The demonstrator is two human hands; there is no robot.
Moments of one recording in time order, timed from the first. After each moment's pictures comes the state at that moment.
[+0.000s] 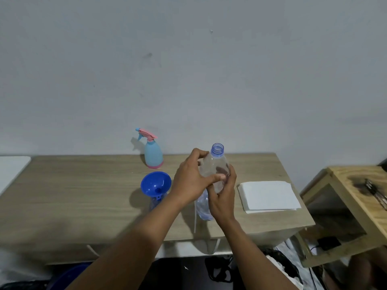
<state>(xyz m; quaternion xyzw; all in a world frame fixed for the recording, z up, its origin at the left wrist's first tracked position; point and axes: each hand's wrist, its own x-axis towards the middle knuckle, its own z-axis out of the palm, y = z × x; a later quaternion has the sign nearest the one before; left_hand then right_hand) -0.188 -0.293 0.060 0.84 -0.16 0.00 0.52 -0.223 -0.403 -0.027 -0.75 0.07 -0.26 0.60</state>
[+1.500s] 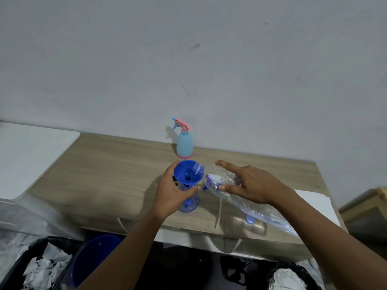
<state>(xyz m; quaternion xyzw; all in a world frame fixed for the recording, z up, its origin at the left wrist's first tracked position) -0.222 -0.179 0.008 0.82 0.00 0.06 0.57 -0.191 -0.432 0.057 -0.96 -0.22 0.09 0.14</state>
